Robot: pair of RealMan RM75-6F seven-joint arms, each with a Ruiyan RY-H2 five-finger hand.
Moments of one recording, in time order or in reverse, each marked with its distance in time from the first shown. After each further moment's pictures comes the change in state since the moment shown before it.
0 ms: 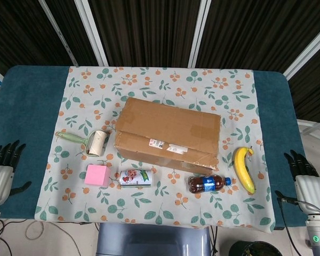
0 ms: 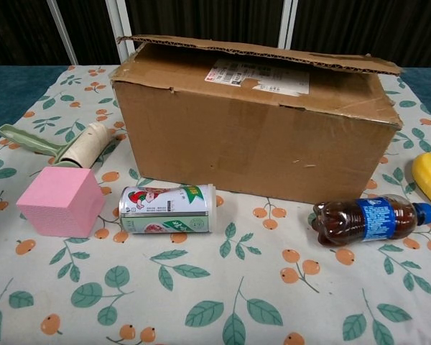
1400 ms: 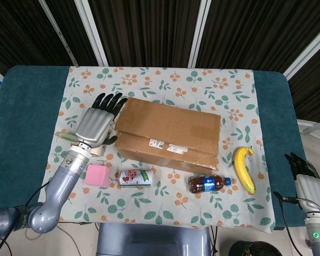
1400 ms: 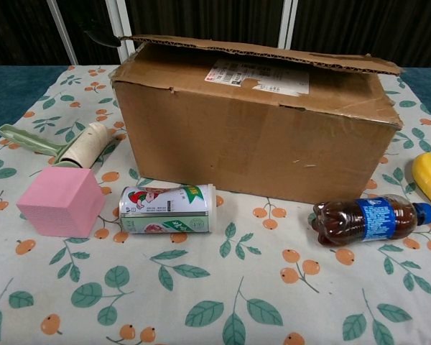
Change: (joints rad) left arm -0.753 -0.125 -0.327 -0.314 -0.755 -0.324 0.618; right arm 0.017 0.035 0.015 -0.068 0.117 -0.111 0.067
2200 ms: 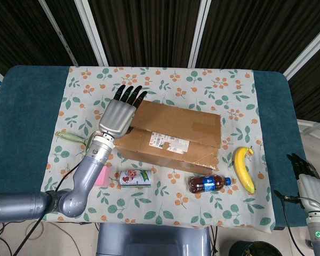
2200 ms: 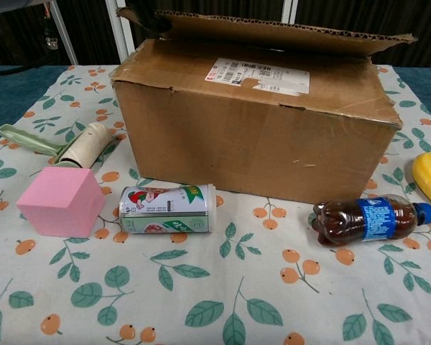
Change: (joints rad) left arm -0.199 -0.160 0.018 0.221 -0.045 0.023 0.056; right arm 0.003 0.020 0.009 -0.021 0.038 -0.038 0.059
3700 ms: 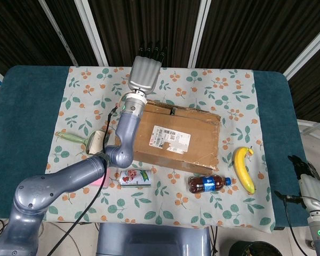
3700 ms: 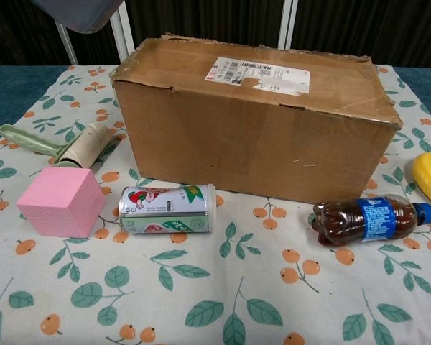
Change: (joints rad) left arm -0.382 -0.326 -0.113 0.871 -0.094 -0.239 -0.020; right arm 0.012 0.034 0.007 -0.027 0.050 -0.064 0.065
